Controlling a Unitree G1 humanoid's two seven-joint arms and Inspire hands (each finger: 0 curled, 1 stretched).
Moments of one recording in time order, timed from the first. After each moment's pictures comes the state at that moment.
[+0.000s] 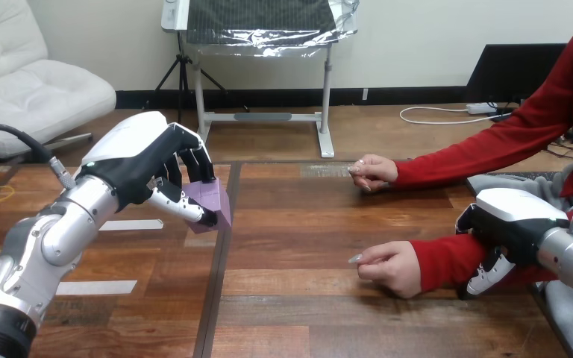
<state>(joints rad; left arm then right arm) -0.57 0.59 -0.23 0.68 0.50 -0.41 -0.12 -0.67 -0.67 0.43 1.15 -0.70 -0.46 0.07</state>
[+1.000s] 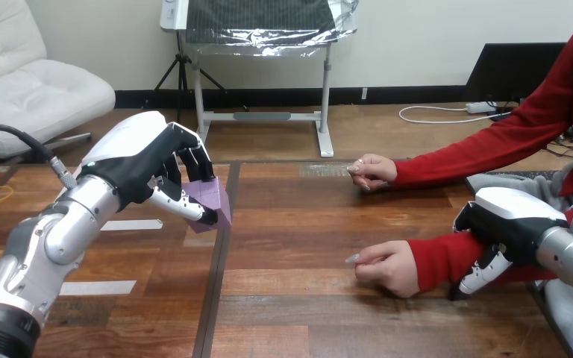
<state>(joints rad) -0.57 0.58 -0.23 0.67 0.50 -0.37 -0.12 -0.67 -0.67 0.42 1.15 -0.63 -0.49 0.10</state>
